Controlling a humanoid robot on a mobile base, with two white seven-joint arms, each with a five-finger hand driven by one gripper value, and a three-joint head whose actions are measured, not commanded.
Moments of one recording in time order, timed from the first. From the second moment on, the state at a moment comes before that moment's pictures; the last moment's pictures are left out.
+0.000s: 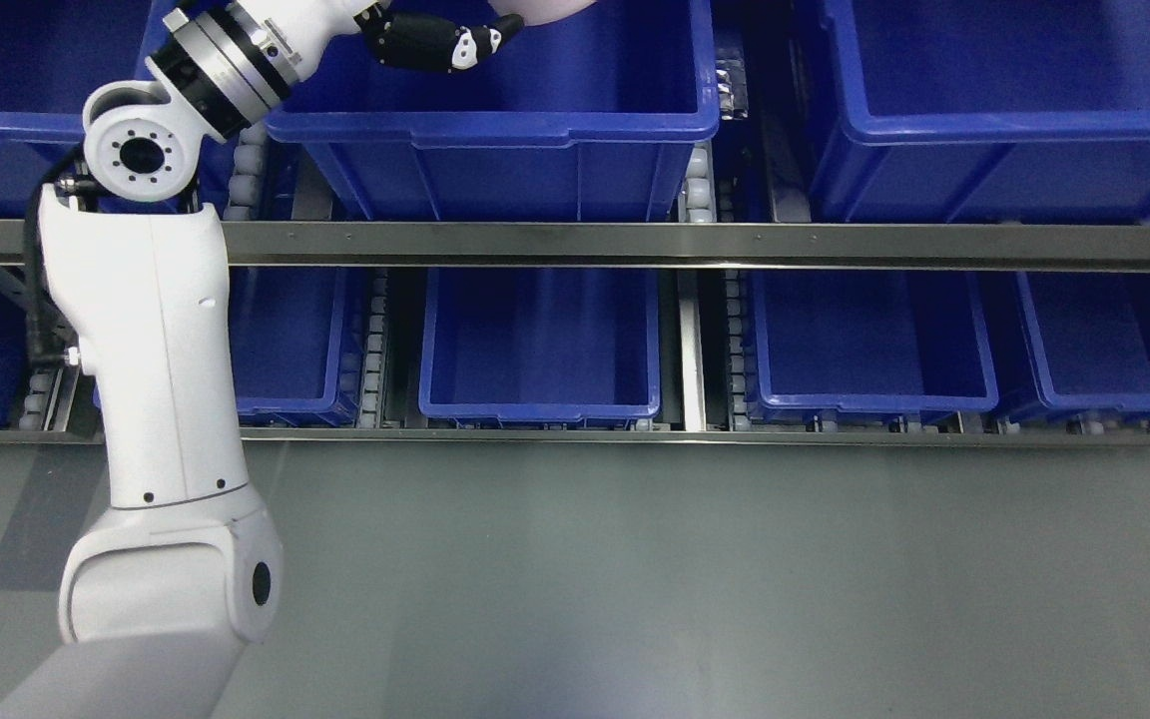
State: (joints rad) left arm -0.90 0.00 0.18 -1.37 -0.58 -0.50 -0.89; right arm 0.05 0.00 0.00 -0.05 0.00 -0.19 0.00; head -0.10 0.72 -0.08
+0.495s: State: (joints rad) left arm -0.93 0.00 0.18 -1.31 -0.66 -0.48 -0.89; right arm 0.05 0.00 0.00 -0.05 0.00 -0.19 0.00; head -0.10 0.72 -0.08
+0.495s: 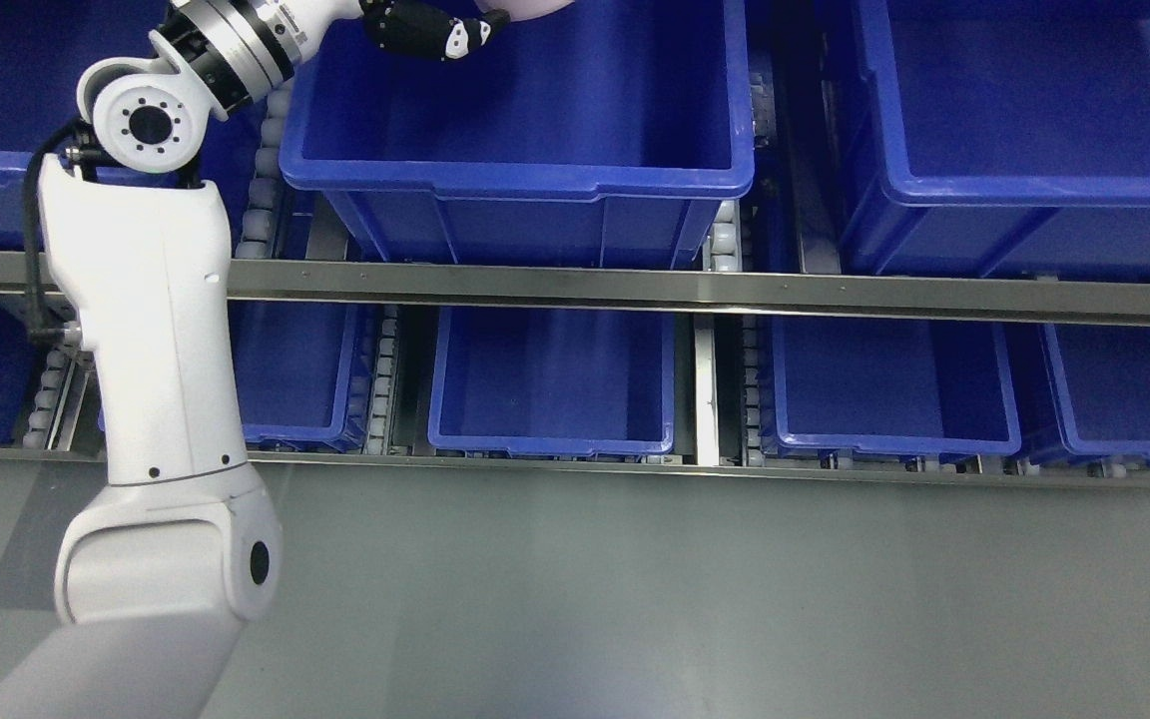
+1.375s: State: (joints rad) left arm -0.88 0.00 0.11 -1.16 -0.69 -0.48 -0.88; right arm 0.05 0.00 0.00 -0.05 0.00 -0.19 0.00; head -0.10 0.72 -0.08
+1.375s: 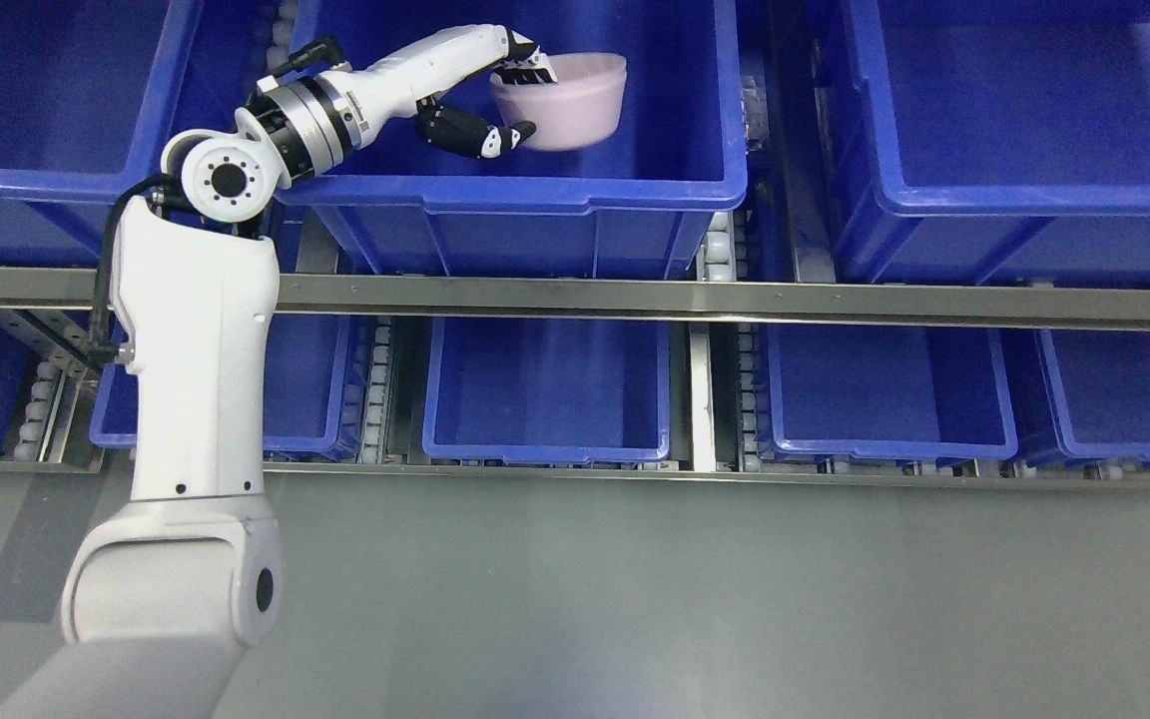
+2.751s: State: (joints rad) left arm -0.74 0.00 0.08 -1.32 -0.04 -0.07 -0.02; right arm 0.05 0.00 0.00 -0.05 0.00 -0.19 0.00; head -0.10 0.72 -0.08
